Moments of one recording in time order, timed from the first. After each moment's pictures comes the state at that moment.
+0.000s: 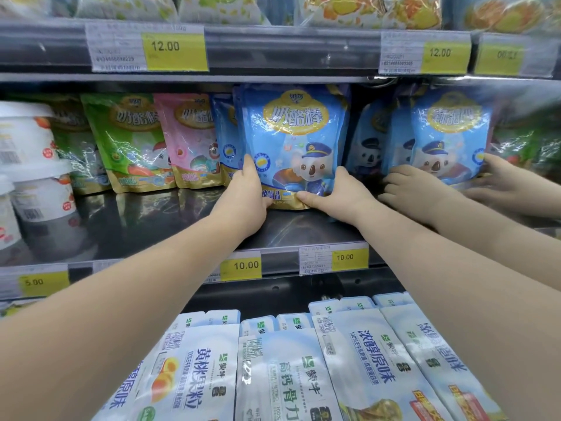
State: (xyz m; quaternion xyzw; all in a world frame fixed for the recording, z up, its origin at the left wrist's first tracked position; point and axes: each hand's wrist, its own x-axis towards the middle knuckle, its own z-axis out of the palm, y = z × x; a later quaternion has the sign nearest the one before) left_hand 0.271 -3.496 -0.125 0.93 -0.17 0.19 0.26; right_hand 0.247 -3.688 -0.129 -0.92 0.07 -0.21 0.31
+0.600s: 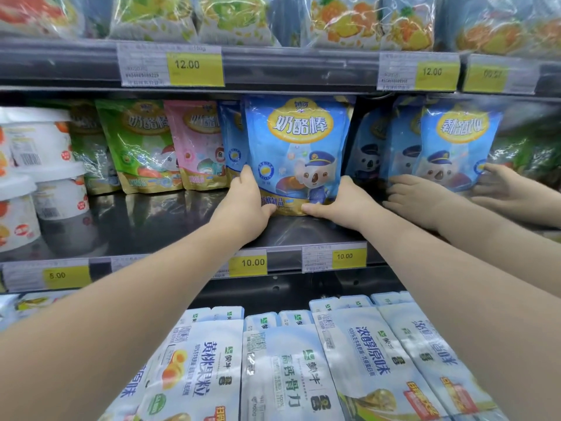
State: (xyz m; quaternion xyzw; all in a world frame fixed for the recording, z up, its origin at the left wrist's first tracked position) left_hand 0.254 -3.482 -0.127 0.92 -0.17 0.18 0.29; right_hand 0.228 -3.682 -0.125 -0.93 0.09 -0.16 0.31
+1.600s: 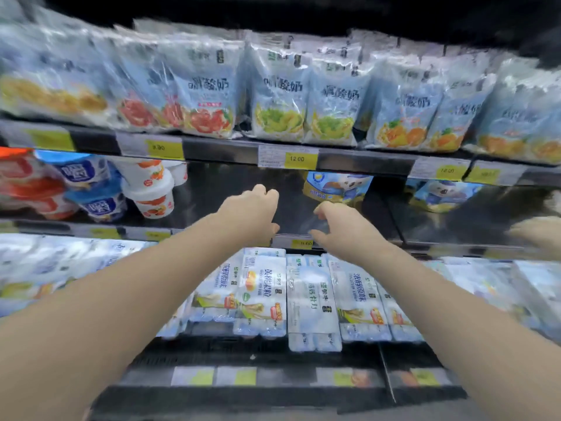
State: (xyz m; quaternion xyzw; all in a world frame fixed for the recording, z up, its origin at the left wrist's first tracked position) left_hand 0.134 -3.351 0.018 0.98 -0.21 -0.06 -0.01; right_hand 0.096 -3.542 0.002 -0.99 0.01 0.04 0.13
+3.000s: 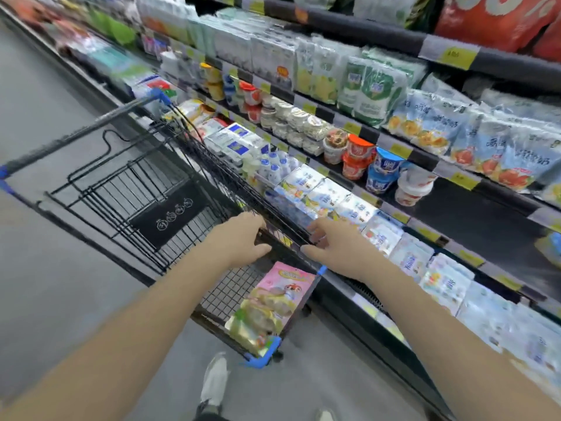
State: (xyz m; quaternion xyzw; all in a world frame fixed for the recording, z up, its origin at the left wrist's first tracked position) left_hand -0.228 -2.952 0.158 0.96 0.18 -0.16 0.11; right_hand -0.113 -3.150 0.147 -0.86 -0.38 0.24 0.23
